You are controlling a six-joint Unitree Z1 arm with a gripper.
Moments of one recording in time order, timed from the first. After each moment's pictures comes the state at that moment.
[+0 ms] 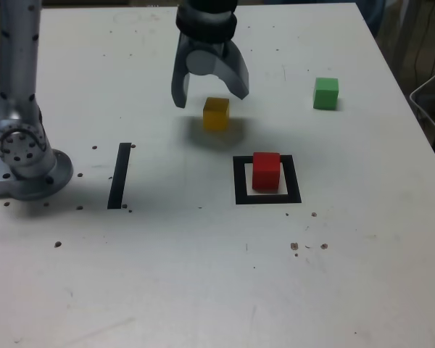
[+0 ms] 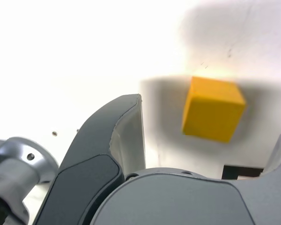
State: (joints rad) arm 0.38 1.93 -1.34 1.18 0.13 0.41
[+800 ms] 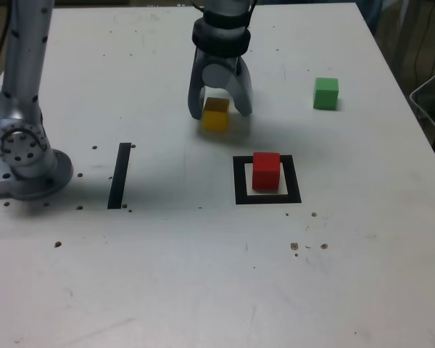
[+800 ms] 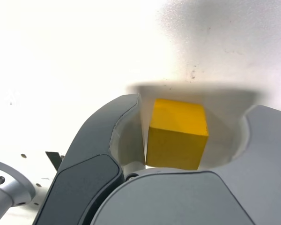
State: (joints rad) arm 0.40 1.99 -1.33 1.07 0.10 0.44
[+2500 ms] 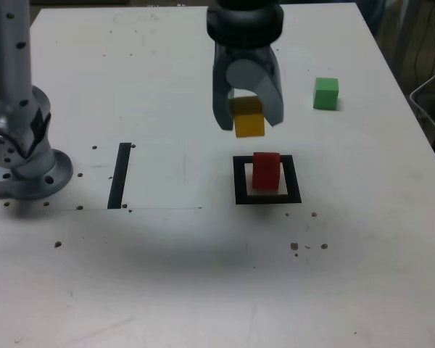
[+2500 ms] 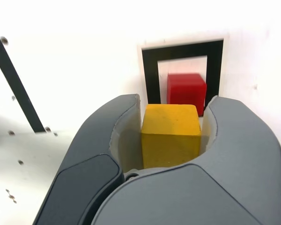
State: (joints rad) arm -0.07 1.87 -1.56 1.29 0.07 -0.04
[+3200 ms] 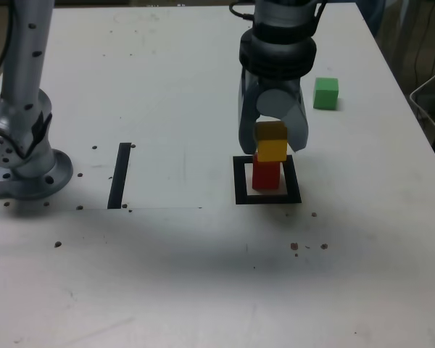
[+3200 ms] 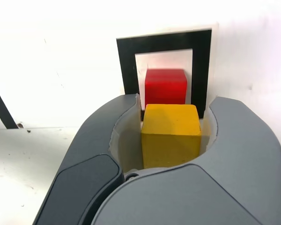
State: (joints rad) arm -0.09 2.00 -1.63 1.28 0.06 -0.07
